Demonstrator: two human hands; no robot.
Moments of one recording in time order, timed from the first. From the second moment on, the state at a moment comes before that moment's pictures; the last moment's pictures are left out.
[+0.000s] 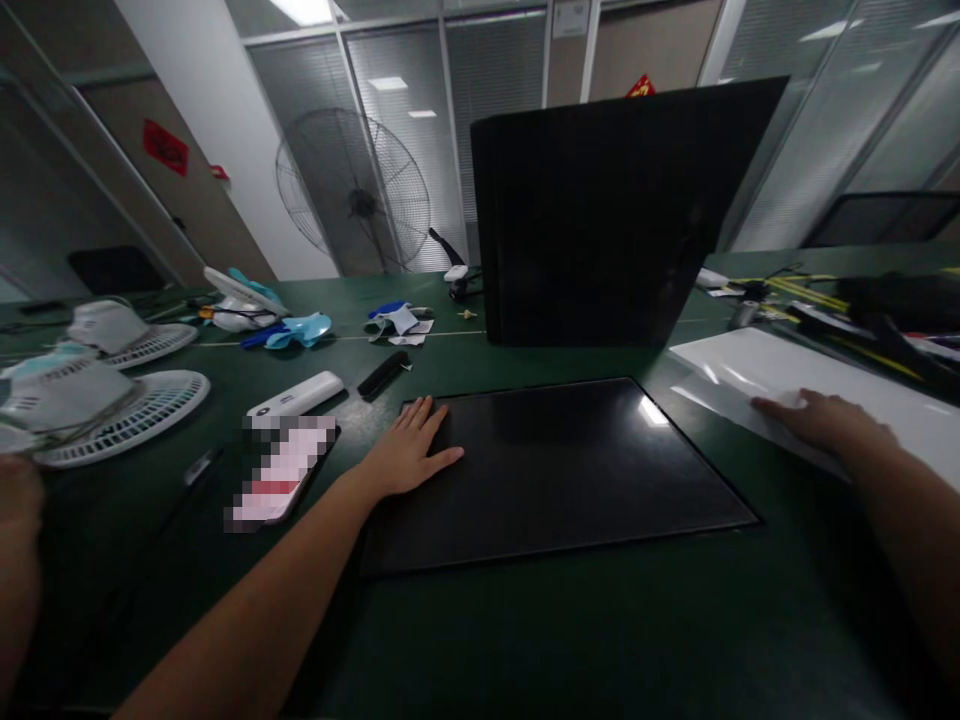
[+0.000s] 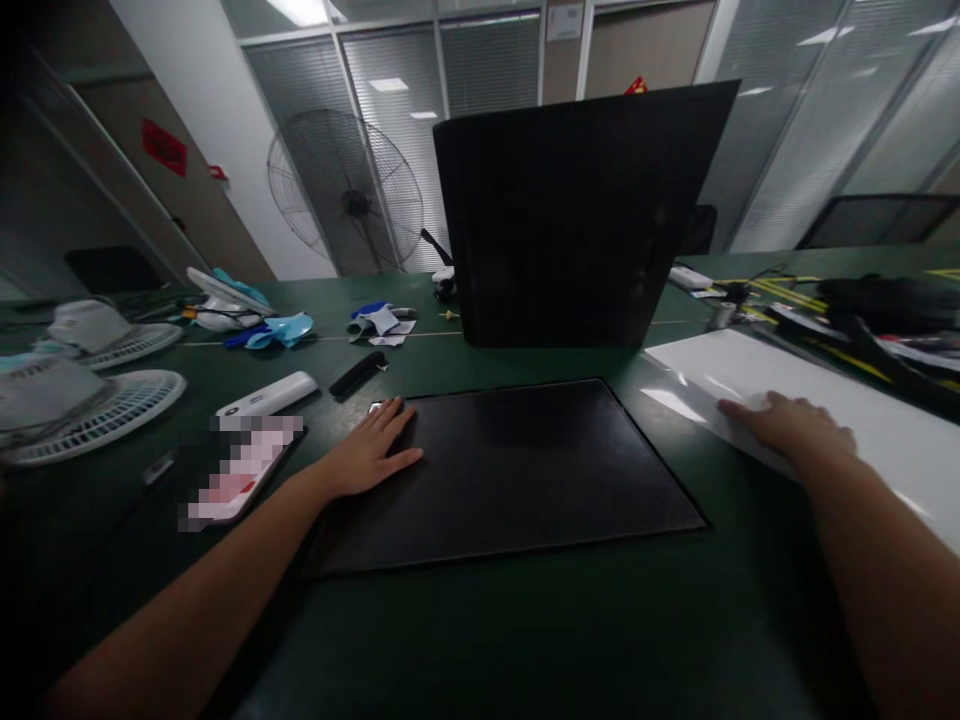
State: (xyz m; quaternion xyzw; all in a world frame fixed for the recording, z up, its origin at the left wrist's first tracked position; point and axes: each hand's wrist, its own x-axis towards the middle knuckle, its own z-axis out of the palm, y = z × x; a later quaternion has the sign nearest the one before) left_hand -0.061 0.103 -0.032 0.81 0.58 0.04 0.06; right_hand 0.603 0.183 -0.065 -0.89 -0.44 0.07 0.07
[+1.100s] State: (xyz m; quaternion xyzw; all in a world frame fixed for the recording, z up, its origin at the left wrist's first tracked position) left_hand -0.077 0.123 -0.031 0.64 0.69 0.30 0.15; right_hand 0.278 0.022 -0.008 -0.39 -0.91 0.11 0.04
